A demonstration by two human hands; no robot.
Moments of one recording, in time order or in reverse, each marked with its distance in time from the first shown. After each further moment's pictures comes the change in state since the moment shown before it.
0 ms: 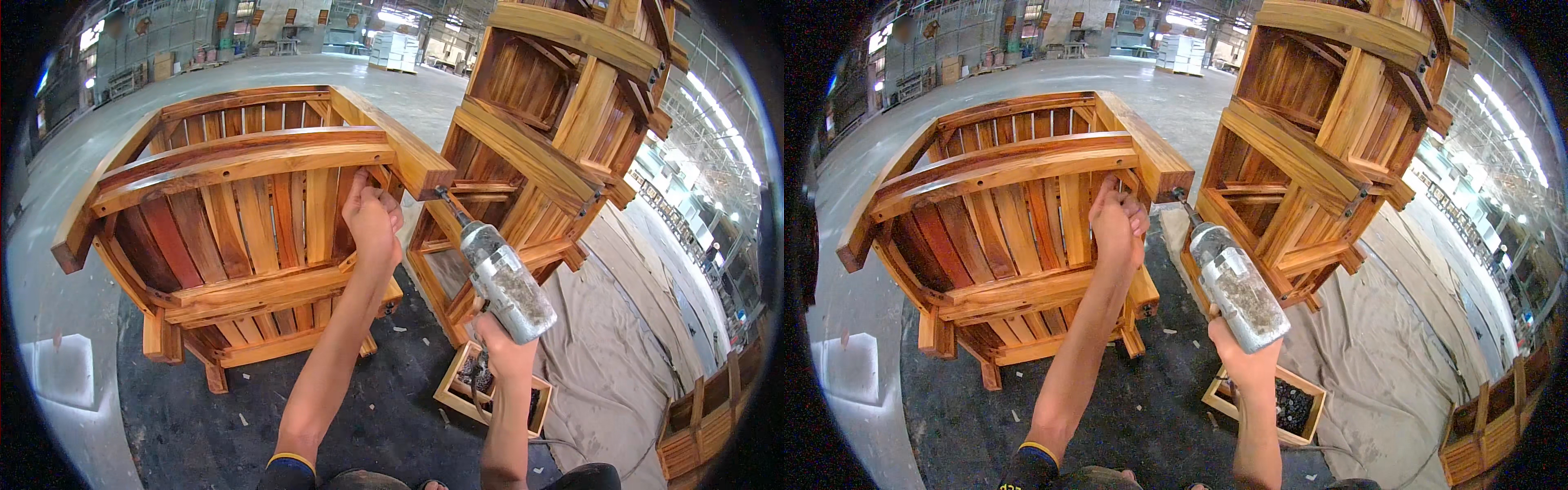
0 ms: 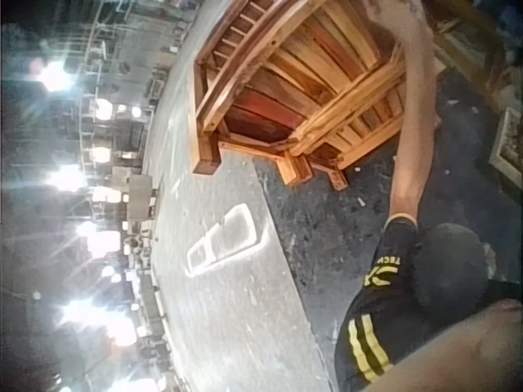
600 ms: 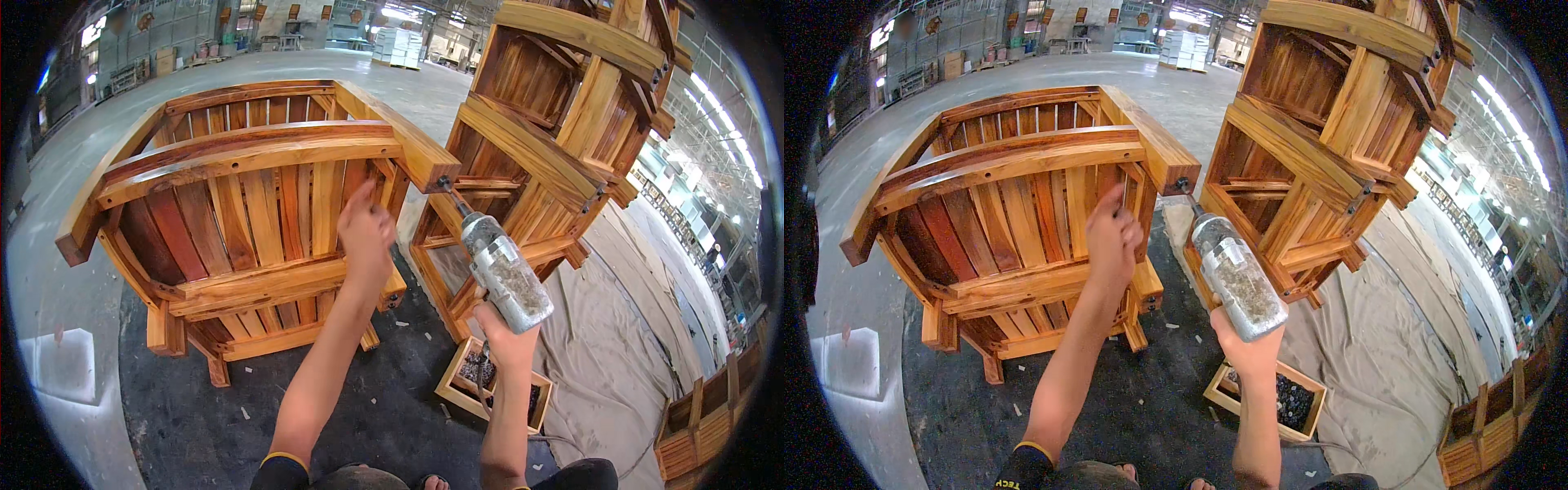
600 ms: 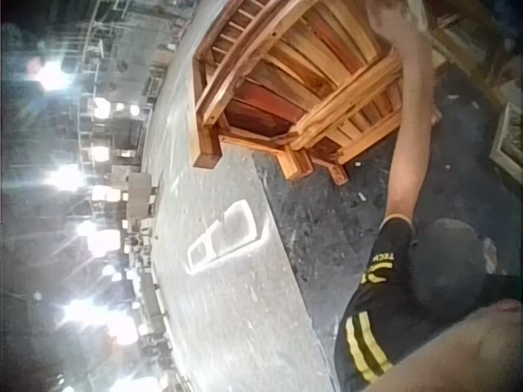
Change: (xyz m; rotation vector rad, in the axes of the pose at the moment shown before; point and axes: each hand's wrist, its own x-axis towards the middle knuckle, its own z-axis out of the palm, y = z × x) left_hand -0.026 0.015 -0.017 0.051 0.152 -0.087; right_hand 0.003 0.009 0.003 -0.028 -0.005 -0.059
